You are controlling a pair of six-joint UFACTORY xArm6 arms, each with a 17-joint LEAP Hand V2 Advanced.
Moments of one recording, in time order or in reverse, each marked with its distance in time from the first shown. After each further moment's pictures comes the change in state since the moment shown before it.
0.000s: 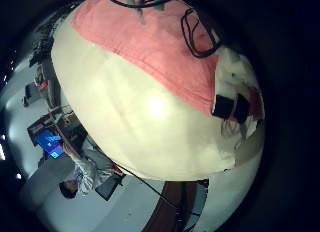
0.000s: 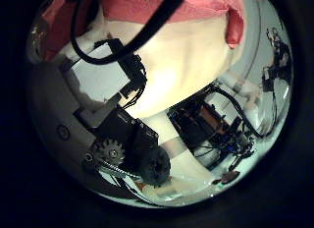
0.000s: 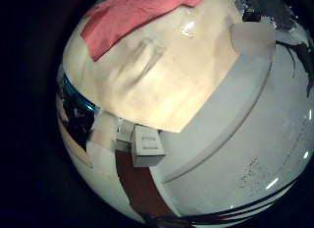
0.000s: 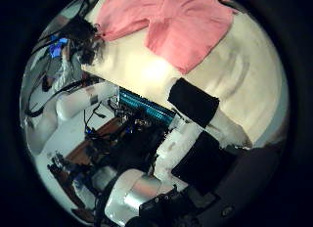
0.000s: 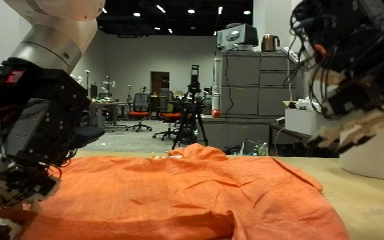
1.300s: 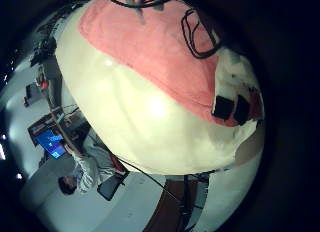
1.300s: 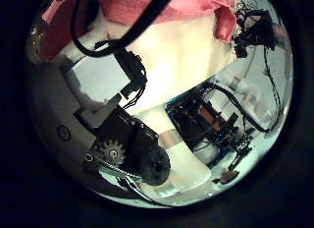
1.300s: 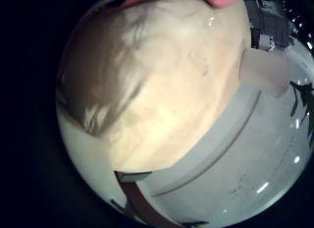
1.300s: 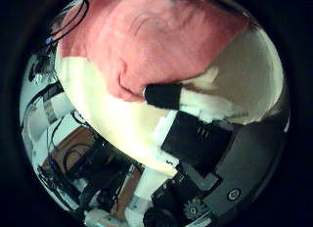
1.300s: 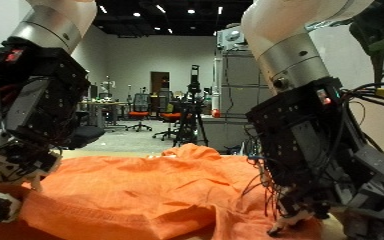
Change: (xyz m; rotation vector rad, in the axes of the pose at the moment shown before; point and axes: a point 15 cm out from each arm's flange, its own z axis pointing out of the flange) left arm -0.006 0.016 -0.026 0.008 0.000 0.003; right arm 0.014 -0.109 0.062 0.092 0.197 -0.057
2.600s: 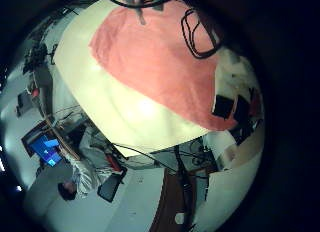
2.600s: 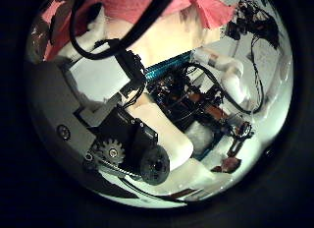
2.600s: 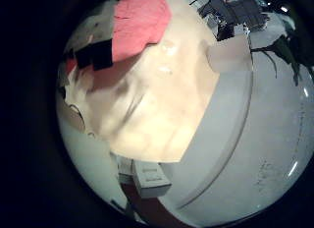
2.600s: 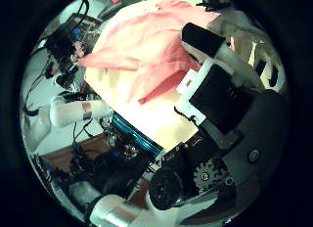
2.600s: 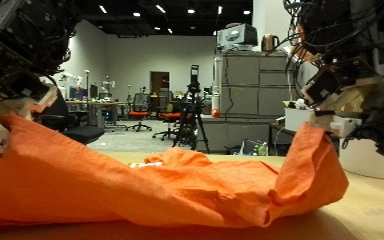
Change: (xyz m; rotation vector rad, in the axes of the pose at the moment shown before) left arm 0.023 0.072 -0.057 -0.015 0.097 0.104; right arm 0.027 0.074 -0.125 0.292 -0.071 0.130
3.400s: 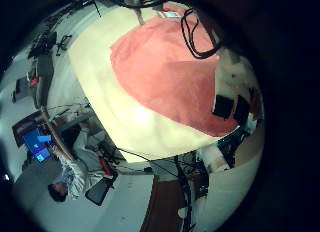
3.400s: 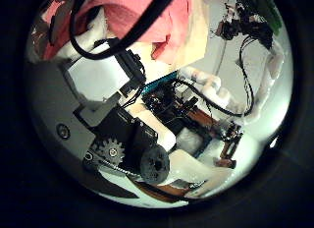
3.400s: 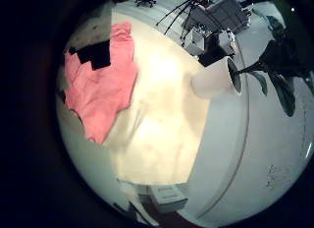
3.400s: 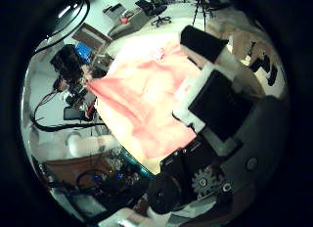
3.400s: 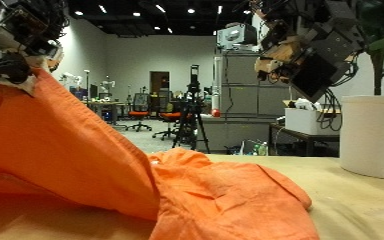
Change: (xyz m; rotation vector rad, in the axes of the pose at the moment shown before) left arm -0.056 -0.013 -0.066 0.106 0.124 -0.071; right arm 0.029 -0.099 -0.042 0.152 -0.053 0.059
